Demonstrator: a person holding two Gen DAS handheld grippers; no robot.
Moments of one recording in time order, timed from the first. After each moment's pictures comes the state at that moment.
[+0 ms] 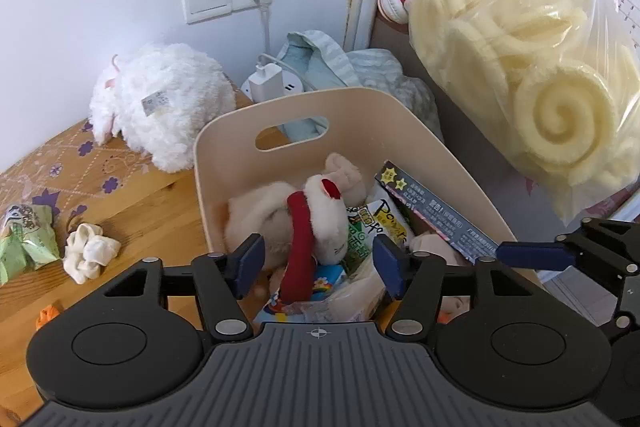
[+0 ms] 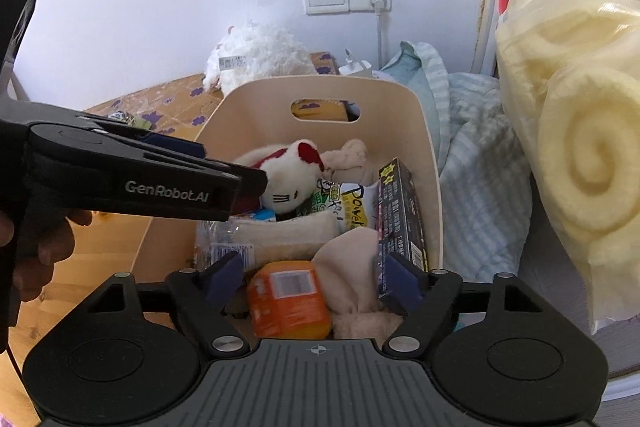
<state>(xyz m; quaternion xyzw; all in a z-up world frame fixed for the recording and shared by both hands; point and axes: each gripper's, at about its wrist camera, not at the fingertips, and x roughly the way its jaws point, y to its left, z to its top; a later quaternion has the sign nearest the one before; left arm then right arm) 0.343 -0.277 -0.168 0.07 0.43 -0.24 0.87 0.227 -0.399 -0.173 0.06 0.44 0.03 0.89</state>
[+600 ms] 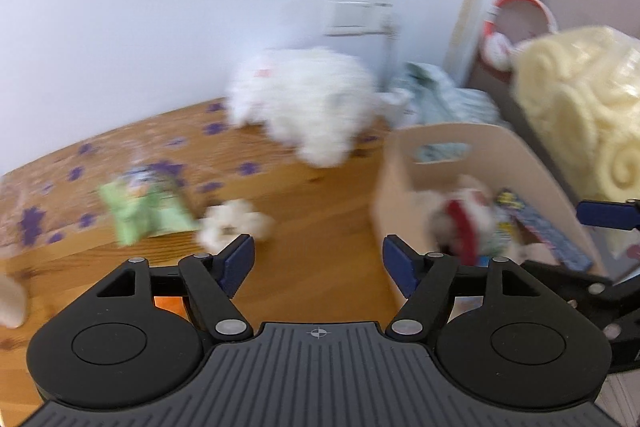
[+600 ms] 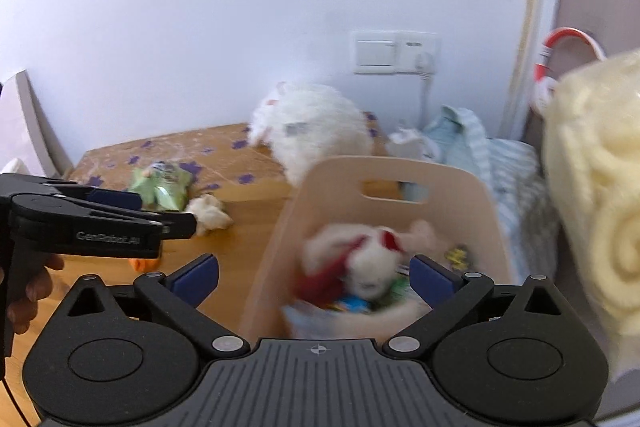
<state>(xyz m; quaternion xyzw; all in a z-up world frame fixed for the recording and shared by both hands) 0.353 -0.130 -0.142 0.02 0.42 -0.13 0.90 0.267 -0.312 -0.132 0.04 0.39 0.06 0.92</state>
